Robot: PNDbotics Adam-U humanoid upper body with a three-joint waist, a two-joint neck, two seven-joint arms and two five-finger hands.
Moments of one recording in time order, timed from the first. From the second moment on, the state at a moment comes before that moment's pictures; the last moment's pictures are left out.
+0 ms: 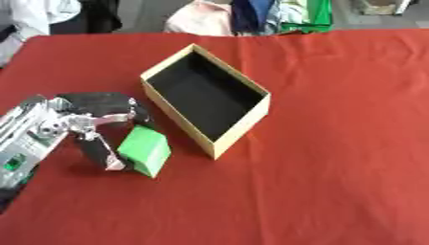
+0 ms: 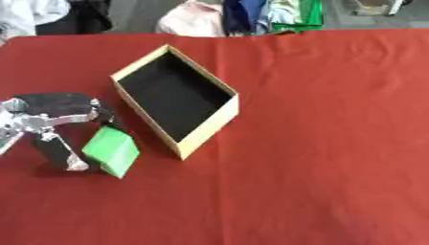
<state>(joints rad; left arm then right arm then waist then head) -0.69 0.69 -0.38 -1.61 -0.64 -0.12 -0.73 -0.51 -0.62 -0.07 -1.98 0.41 0.12 -0.76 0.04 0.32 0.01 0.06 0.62</state>
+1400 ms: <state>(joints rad) -0.94 0.65 -0.19 -1.48 -0.50 -0.15 -0.50 -0.53 -0.62 -0.07 -1.98 0.41 0.11 -0.76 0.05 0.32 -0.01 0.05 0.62</state>
